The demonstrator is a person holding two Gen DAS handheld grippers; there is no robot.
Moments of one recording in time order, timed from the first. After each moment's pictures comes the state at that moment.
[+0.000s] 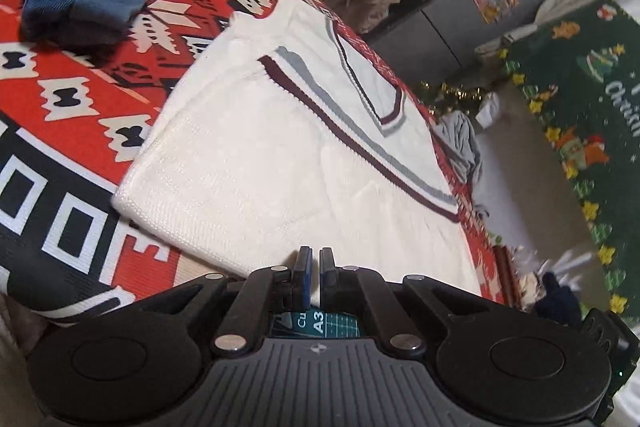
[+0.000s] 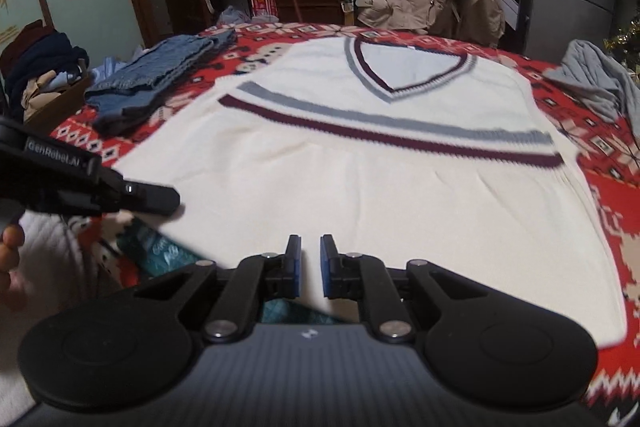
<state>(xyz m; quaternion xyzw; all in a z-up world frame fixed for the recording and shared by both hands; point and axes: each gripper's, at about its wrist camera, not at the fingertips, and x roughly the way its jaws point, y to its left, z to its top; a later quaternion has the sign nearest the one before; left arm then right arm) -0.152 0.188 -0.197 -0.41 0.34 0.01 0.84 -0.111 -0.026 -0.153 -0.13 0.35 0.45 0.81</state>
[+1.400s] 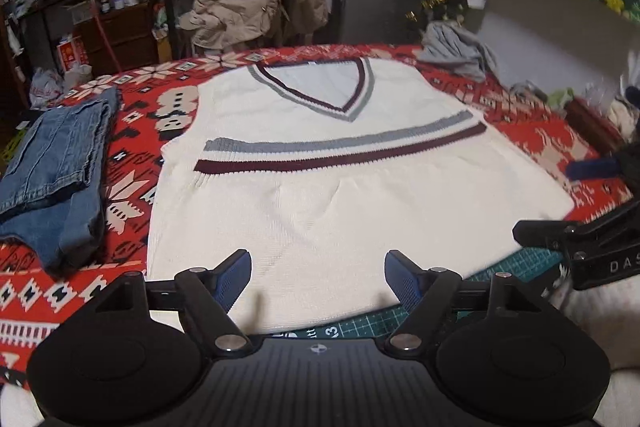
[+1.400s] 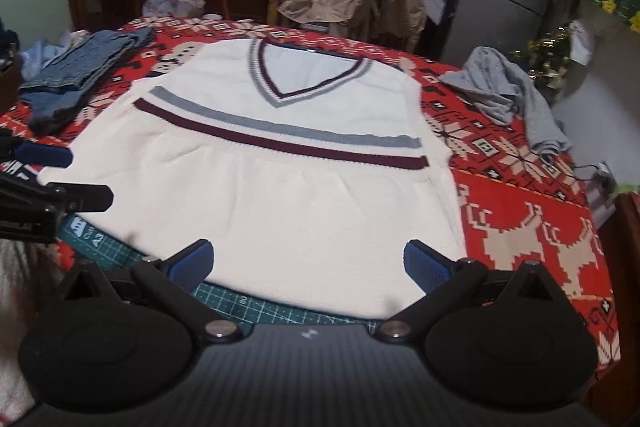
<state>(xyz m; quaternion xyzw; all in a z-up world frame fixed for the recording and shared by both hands) -0.121 0.105 -0.136 -0.04 0.39 0.05 0.92 -0.099 -0.067 -0.097 -0.20 0.36 0.33 0.85</state>
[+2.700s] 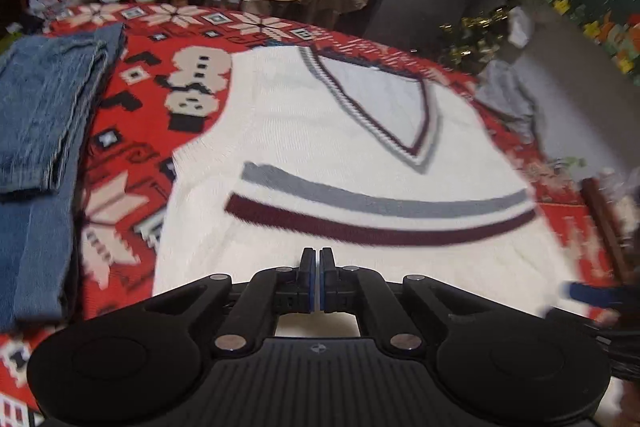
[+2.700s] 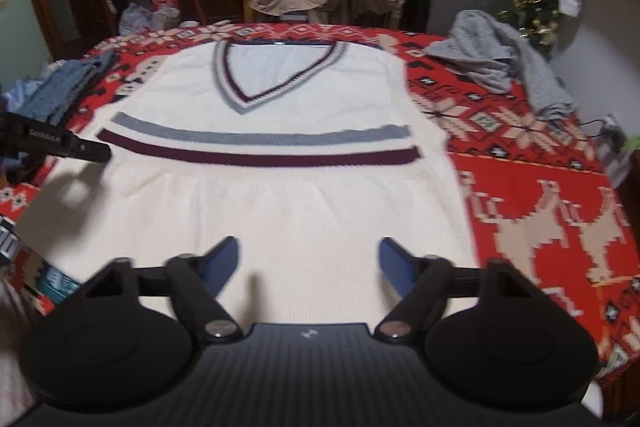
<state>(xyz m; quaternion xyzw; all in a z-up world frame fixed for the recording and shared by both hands) -0.052 0.202 -0.152 -0.21 0.41 0.03 0.89 -0.047 -0.059 -0.115 -0.12 0.40 0.32 0.85</state>
